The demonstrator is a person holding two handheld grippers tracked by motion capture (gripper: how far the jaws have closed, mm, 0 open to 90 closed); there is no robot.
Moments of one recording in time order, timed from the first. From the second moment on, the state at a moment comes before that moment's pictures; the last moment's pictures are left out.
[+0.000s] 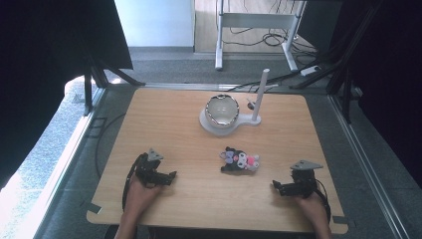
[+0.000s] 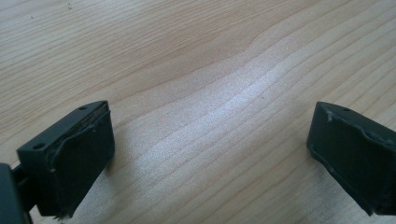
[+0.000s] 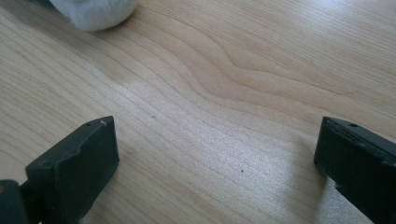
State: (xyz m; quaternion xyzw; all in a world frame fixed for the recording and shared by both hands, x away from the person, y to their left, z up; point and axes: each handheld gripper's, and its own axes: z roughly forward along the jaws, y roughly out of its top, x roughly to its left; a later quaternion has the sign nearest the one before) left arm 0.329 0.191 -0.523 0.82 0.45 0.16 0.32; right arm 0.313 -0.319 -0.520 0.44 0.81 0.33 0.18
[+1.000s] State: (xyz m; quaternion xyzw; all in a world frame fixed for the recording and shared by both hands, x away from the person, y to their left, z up) left arm 0.330 0.191 -0.523 0.82 0.45 0.16 0.32; right arm 0.315 -0.319 -0.516 0.44 0.82 0.32 0.17
